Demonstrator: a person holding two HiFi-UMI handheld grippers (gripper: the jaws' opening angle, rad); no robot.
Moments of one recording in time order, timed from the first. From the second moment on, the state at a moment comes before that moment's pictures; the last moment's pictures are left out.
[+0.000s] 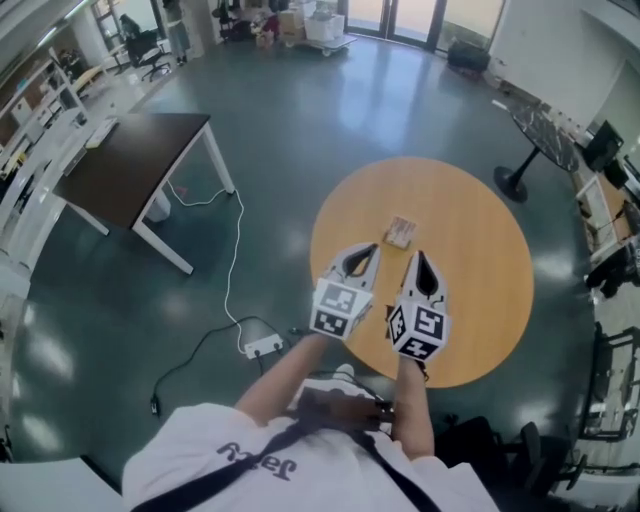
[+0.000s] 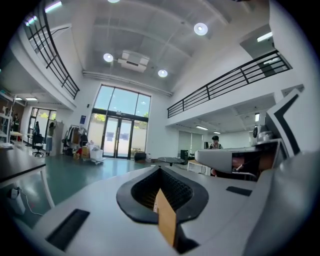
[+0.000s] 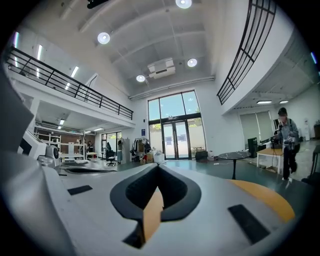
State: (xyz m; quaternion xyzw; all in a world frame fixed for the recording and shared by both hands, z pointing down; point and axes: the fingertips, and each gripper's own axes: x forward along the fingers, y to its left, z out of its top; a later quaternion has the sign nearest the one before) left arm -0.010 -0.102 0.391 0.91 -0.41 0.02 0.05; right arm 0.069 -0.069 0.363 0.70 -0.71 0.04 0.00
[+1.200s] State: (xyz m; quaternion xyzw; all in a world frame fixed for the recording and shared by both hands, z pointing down) left arm 0.035 -0.183 0.510 0.94 -0.31 0.14 0.09; right arm 0.118 -0.148 0.474 0.66 -0.73 0.13 0.05
